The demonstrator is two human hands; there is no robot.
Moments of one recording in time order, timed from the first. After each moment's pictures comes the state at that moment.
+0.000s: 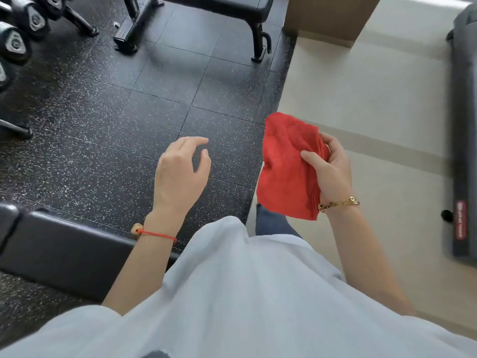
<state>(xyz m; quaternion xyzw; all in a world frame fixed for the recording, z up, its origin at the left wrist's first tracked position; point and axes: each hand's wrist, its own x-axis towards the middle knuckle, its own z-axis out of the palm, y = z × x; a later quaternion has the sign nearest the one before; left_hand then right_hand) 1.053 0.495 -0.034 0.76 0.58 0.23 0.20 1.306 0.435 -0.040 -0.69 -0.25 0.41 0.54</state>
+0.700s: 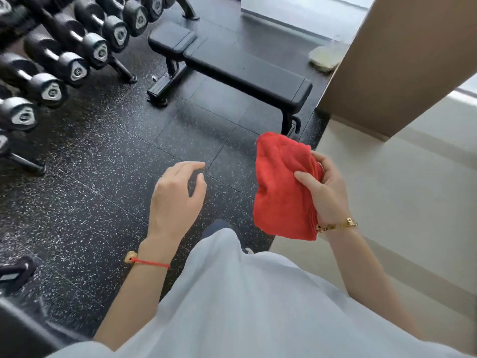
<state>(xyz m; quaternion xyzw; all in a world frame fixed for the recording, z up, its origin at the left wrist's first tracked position) 1.147 0.909 0.000 0.69 0.65 0.27 0.16 1.410 0.909 0.002 -0.64 -0.39 0.45 0.48</state>
